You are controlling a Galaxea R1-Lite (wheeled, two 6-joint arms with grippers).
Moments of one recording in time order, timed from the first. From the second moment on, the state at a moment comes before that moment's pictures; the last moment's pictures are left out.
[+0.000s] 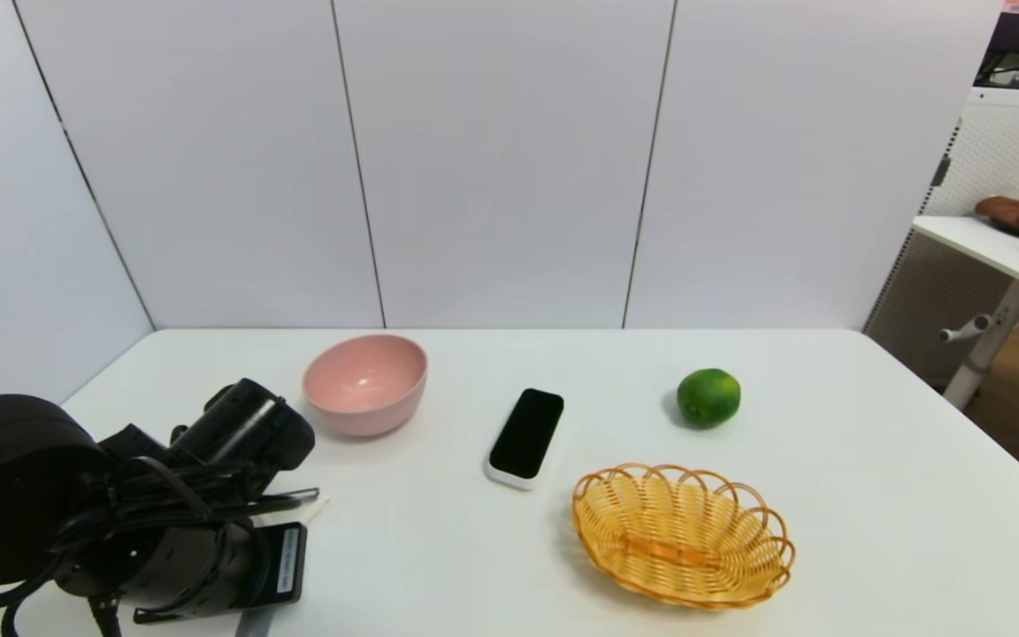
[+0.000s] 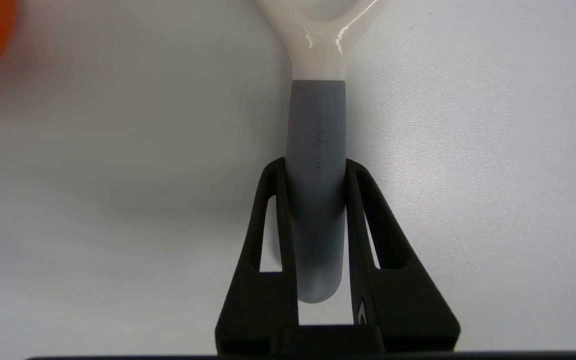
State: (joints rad) left arm -0.55 1.62 -0.76 0.39 0.19 -0.64; right arm 0.00 0.00 -0.05 0.12 -0.01 0.02
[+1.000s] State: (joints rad) left arm -0.81 1.89 -1.78 0.50 0.26 -0.19; right arm 0.00 0.00 -0.05 0.12 -0.01 0.02
